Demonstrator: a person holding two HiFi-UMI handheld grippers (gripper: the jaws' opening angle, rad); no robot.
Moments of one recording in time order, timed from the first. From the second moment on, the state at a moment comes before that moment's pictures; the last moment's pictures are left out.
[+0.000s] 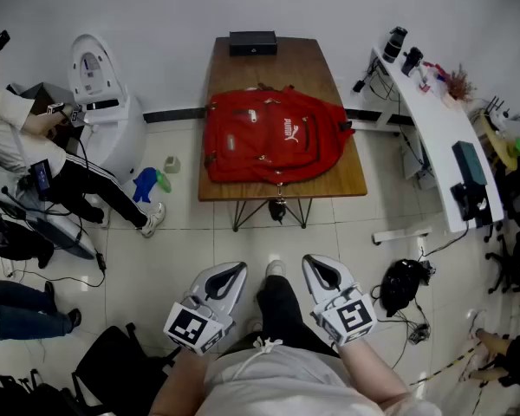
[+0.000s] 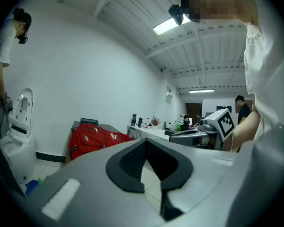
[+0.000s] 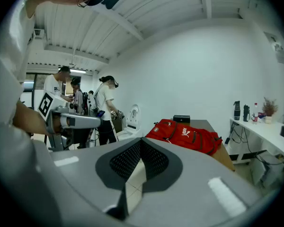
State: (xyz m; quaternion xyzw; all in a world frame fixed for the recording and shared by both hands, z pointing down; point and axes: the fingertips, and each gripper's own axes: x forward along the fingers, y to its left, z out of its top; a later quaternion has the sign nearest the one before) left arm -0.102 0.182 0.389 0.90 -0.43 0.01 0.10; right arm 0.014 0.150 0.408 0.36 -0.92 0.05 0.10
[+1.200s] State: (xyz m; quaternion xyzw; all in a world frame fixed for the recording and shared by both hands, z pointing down) left arm -0.100 -0.087 0.479 0.89 -0.41 0.11 0.15; right arm -0.017 -0.082 0.530 0.31 -0.88 0.21 0.28
